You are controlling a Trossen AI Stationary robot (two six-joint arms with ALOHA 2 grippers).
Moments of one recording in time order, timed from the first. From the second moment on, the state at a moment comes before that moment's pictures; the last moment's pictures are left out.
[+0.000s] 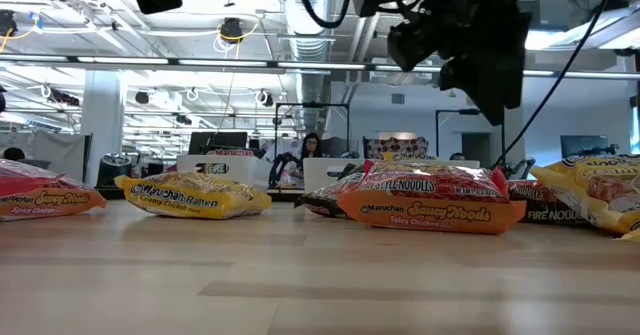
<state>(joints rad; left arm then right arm) 0.25 1.10 1.34 -1.20 0.25 -0.14 0.08 1.87 1.54 -1.44 -0.19 0.26</state>
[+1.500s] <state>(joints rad) 0.24 1.10 1.34 -1.19 0.17 -0.12 0.09 1.34 1.01 -0.67 0.02 0.40</state>
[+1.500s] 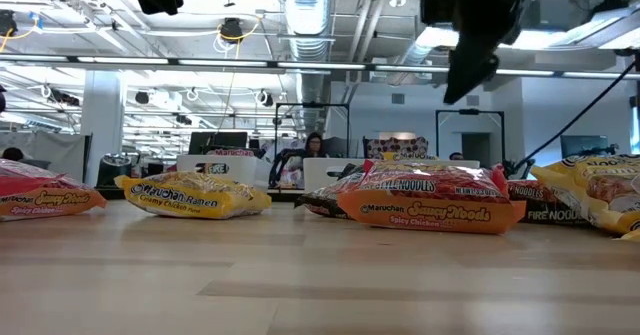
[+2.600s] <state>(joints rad) 0.24 1.10 1.34 -1.19 0.17 -0.13 0.05 1.74 1.01 -0.57 -0.16 0.39</state>
